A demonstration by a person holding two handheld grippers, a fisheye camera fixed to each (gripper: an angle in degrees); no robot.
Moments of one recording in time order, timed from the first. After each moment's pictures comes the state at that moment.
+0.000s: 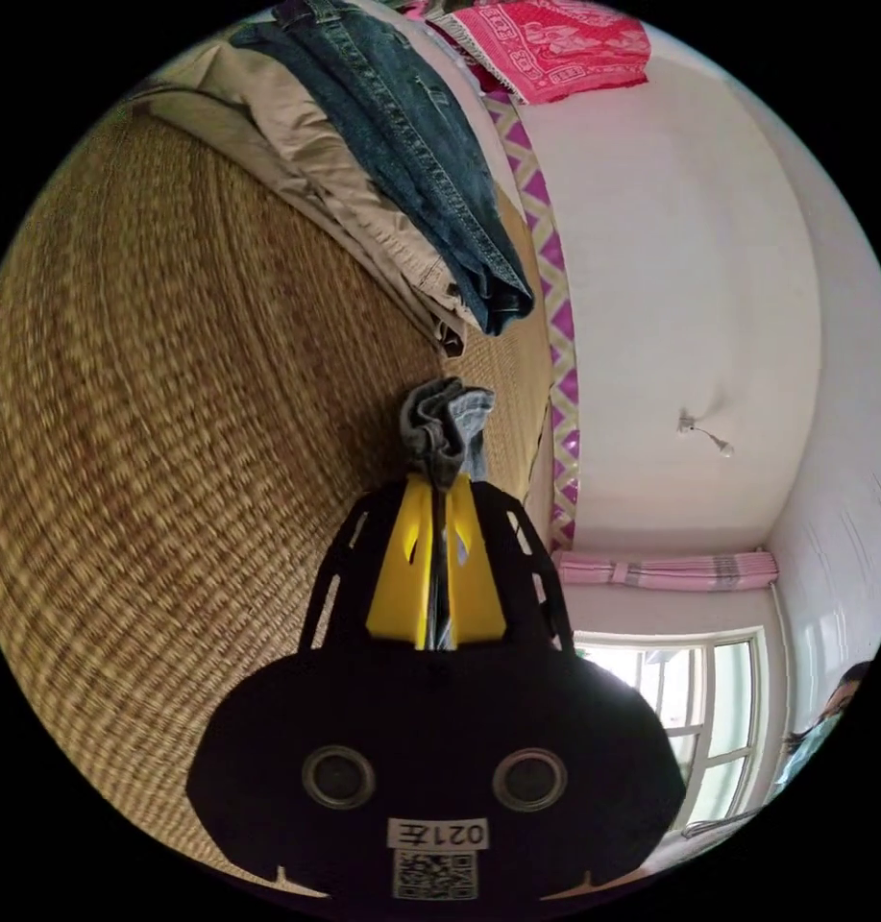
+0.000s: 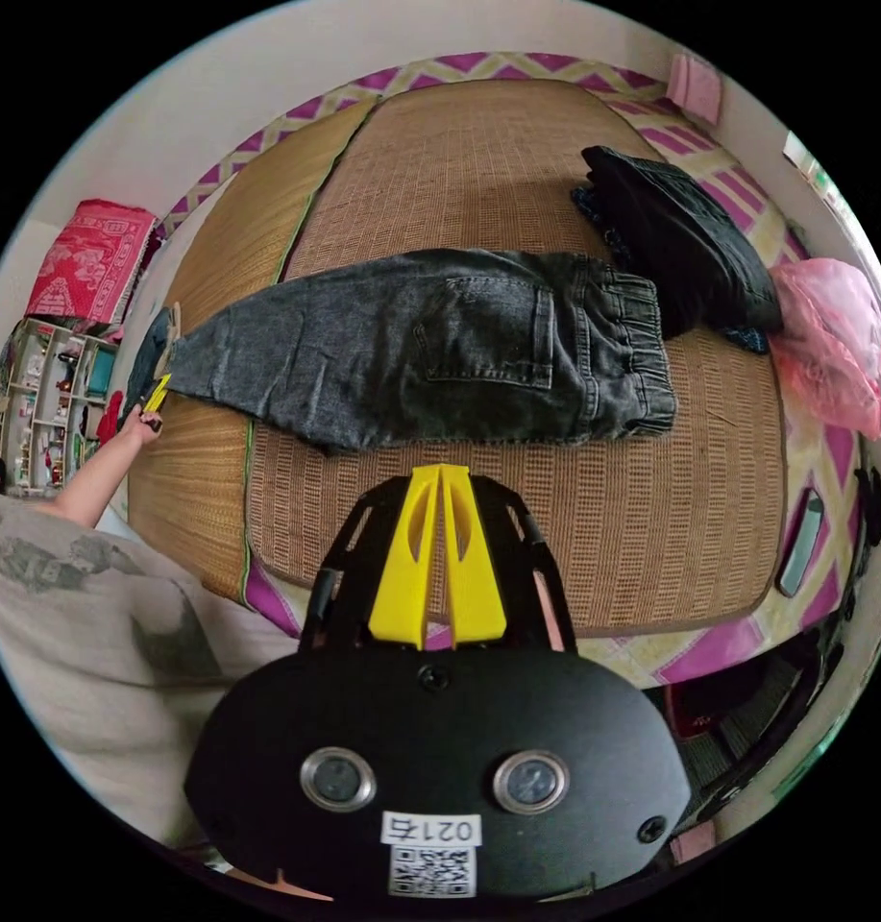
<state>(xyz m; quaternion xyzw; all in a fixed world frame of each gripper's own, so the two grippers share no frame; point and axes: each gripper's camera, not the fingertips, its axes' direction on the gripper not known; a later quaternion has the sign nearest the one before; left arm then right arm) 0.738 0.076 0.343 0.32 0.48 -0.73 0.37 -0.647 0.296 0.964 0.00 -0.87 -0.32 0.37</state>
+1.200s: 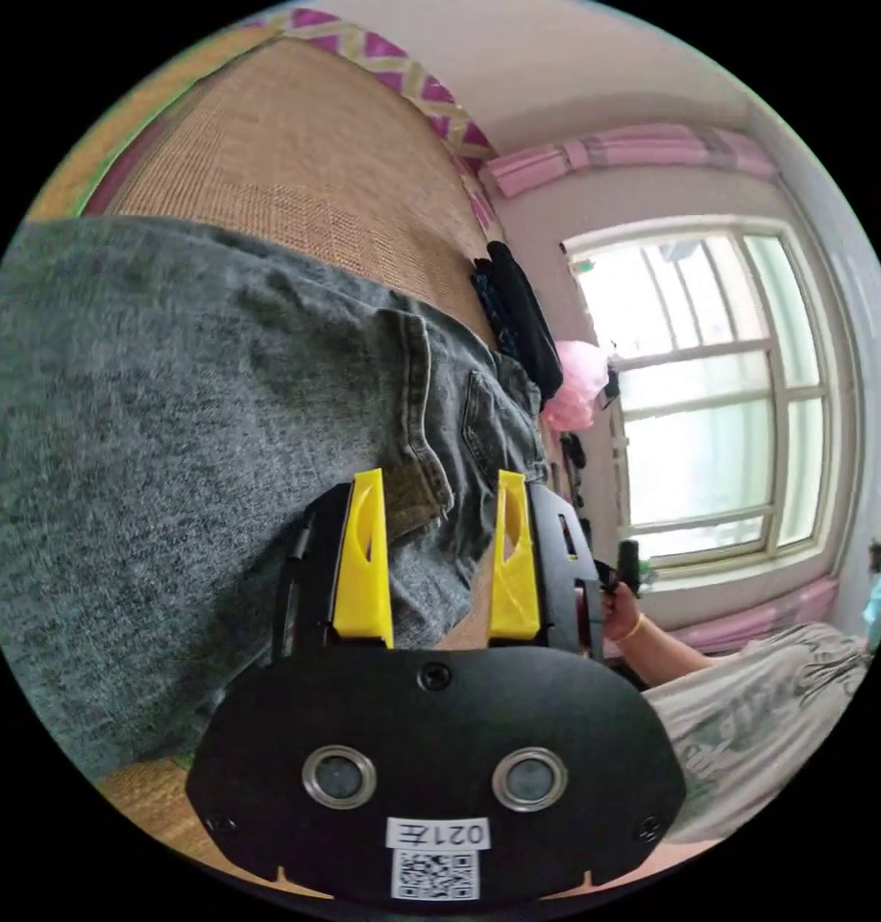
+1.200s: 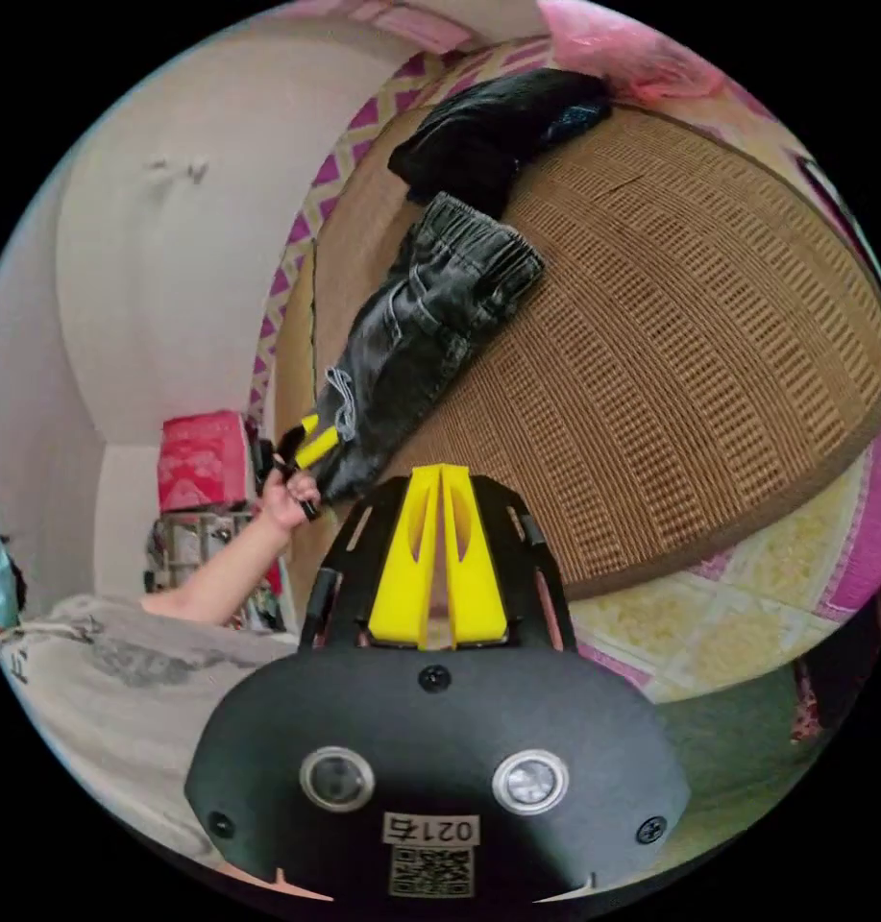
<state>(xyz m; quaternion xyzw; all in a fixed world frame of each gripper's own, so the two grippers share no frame) 0.859 -0.375 0.145 0.26 0.66 -0.26 0.65 -0.749 0.490 1.155 -0.24 -0.95 -0.10 0.15</state>
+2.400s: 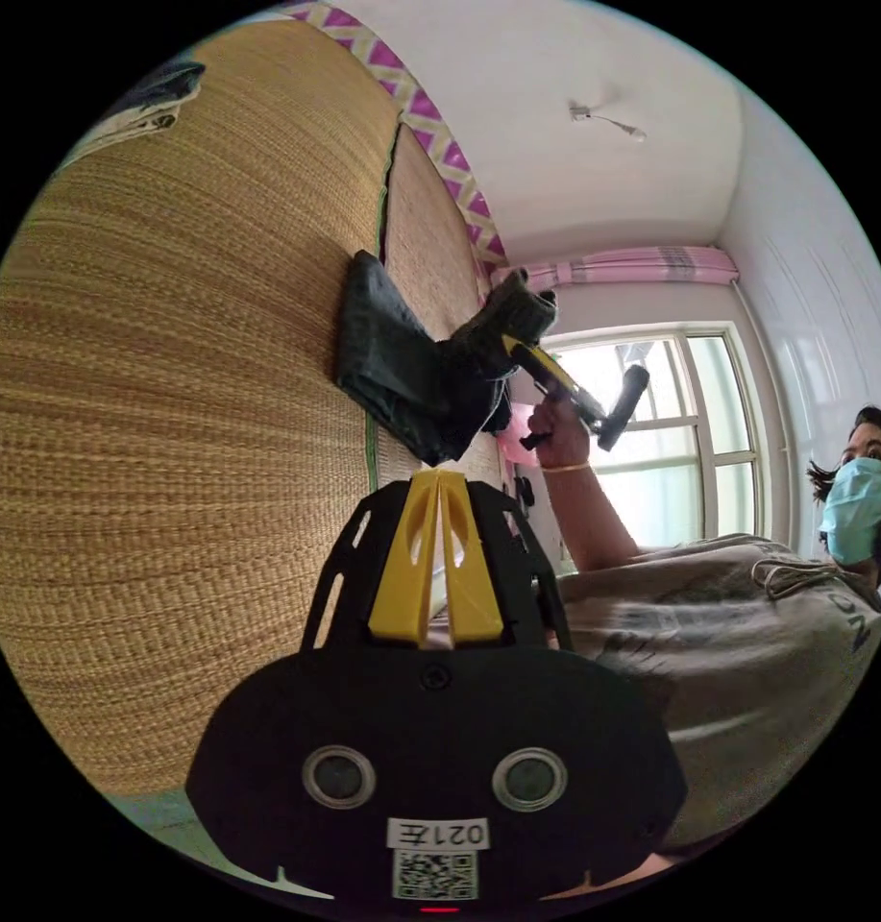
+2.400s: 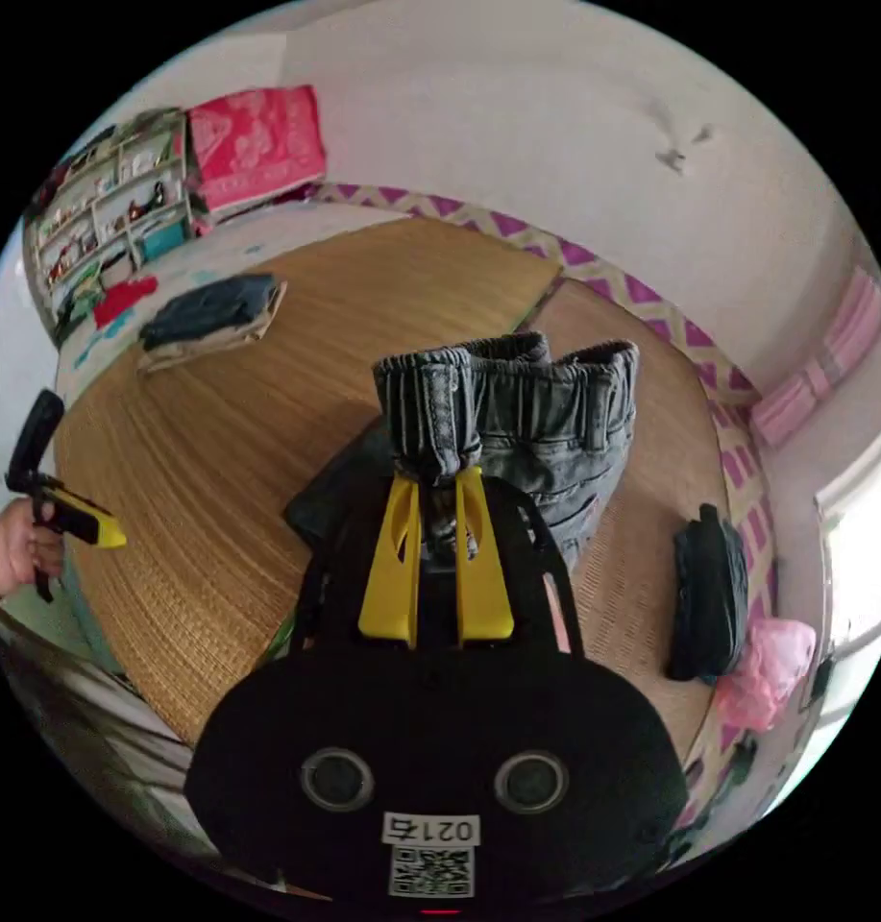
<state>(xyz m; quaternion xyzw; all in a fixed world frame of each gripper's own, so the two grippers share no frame) 0.760 0.045 0.186 0.30 0.65 -0.37 0.58 -0.268 0.413 0.612 0.38 -0.82 -0.25 0.35</state>
